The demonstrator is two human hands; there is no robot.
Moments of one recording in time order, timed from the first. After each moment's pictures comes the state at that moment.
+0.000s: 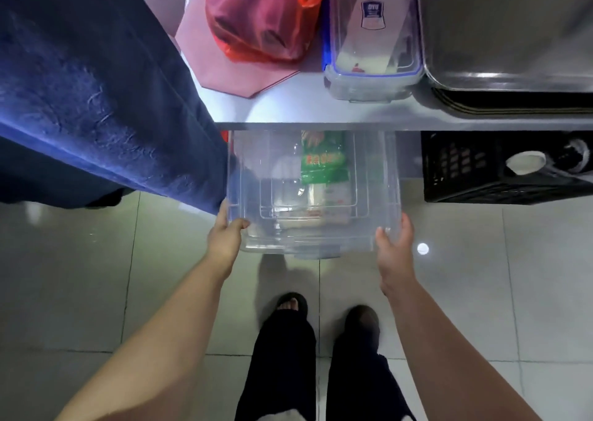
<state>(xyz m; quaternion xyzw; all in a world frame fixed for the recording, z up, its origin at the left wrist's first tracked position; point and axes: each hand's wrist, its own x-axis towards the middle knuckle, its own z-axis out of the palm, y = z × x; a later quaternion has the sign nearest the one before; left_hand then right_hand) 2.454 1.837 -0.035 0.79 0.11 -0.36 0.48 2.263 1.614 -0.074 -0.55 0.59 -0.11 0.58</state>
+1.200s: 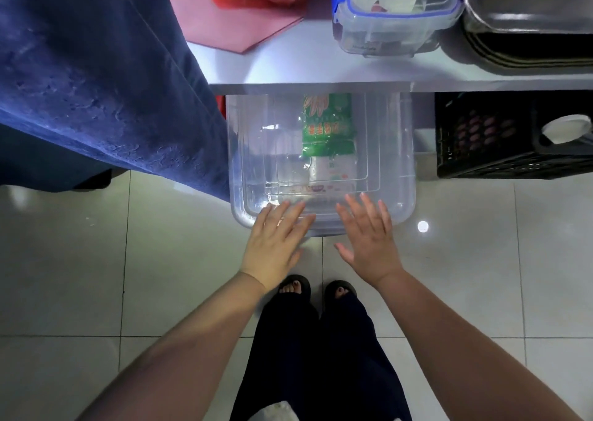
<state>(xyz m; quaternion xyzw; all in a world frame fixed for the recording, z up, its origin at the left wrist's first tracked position) 2.390 1.828 -0.095 0.84 -0.53 -0.08 0.09 2.261 1.645 -0.110 -0.99 0.11 -0.01 0.06</state>
